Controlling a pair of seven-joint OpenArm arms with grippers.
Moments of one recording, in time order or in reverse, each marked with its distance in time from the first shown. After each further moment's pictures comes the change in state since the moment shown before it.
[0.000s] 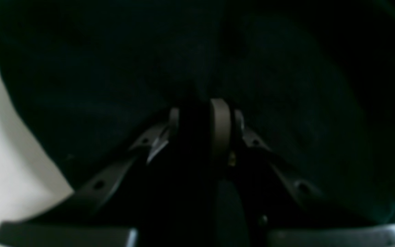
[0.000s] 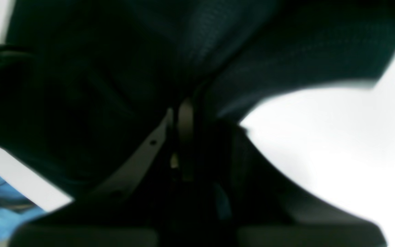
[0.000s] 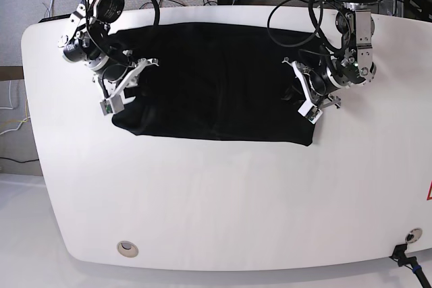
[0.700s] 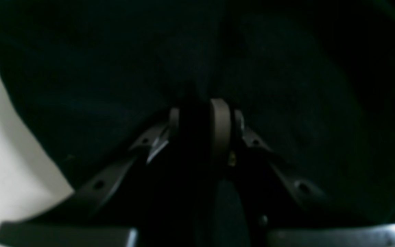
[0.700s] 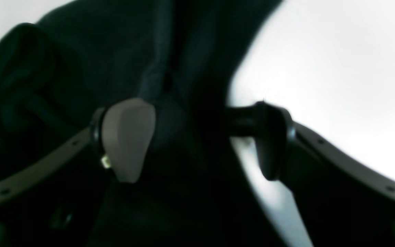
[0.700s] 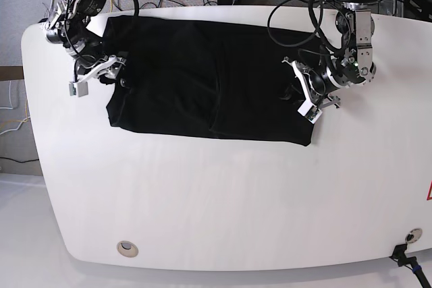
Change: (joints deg) left arm 0.1 0.0 0.0 0.0 -0.2 -0.2 0.0; right arm 1.0 3.0 14.7 -16.4 3.1 0.7 4.7
